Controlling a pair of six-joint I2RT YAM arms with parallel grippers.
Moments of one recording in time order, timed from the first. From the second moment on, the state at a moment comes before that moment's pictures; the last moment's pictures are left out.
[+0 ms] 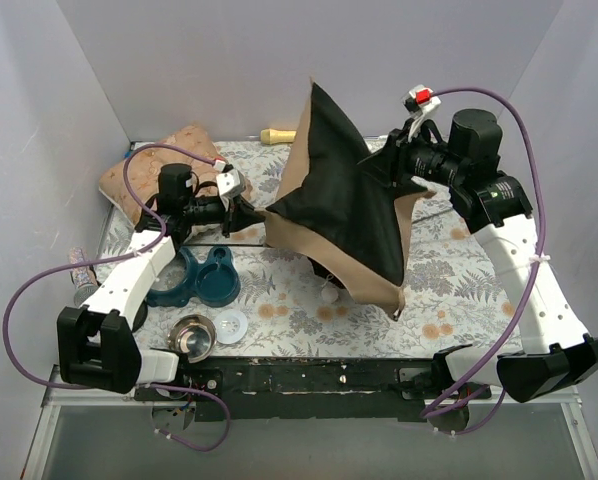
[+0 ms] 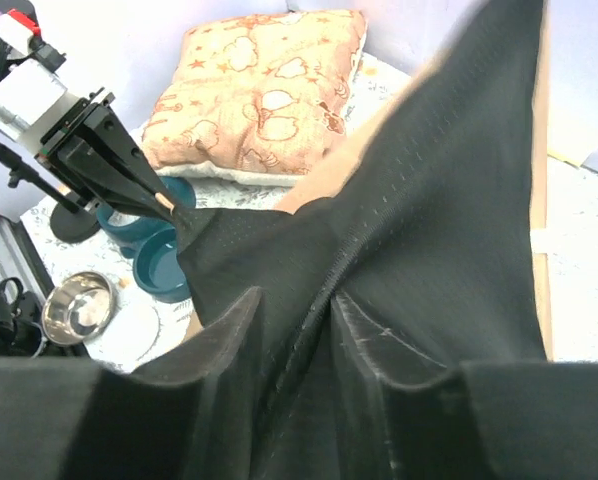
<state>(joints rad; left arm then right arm) -0.18 1.32 1.02 -0.17 1.06 0.45 0.34 1.27 1.55 -0.52 -0.58 0.12</state>
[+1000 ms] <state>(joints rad) -0.24 1.23 1.15 -0.38 1.00 0.57 0.86 1.61 2.16 -1.10 -0.39 -0.58</state>
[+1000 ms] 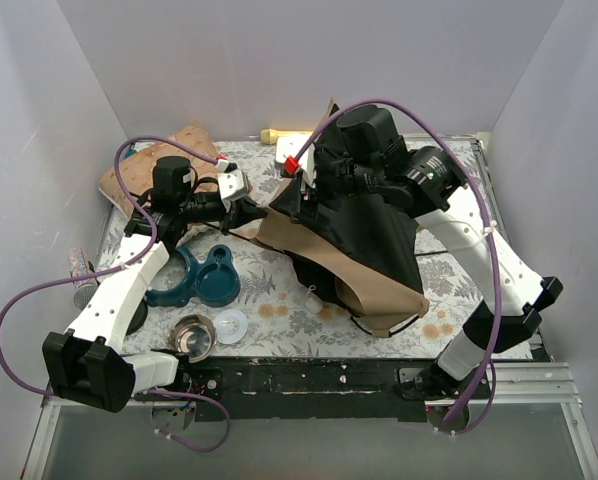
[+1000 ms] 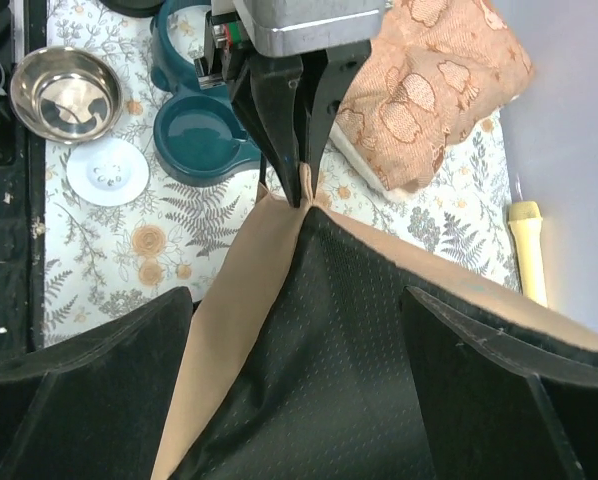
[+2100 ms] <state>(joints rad) -0.28 1.22 1.19 -0.45 1.03 0.64 0.86 1.66 1.77 -0.72 -0.49 -0.71</state>
